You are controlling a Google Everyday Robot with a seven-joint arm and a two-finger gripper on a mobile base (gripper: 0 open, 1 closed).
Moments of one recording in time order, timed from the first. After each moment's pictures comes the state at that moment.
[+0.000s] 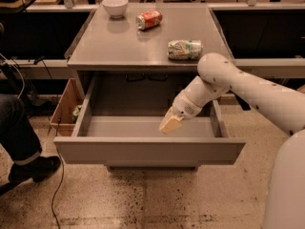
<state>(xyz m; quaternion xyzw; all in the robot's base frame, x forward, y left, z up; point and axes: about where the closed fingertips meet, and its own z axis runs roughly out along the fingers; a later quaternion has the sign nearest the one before) 0.589 -0.050 0.675 -0.60 0.73 0.28 0.15</state>
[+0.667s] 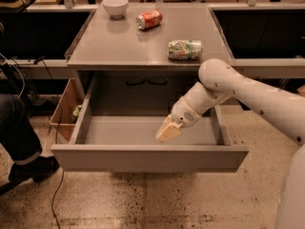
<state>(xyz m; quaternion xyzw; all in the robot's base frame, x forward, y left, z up) 0.550 -0.041 0.678 -0.58 0.73 0.34 0.12</state>
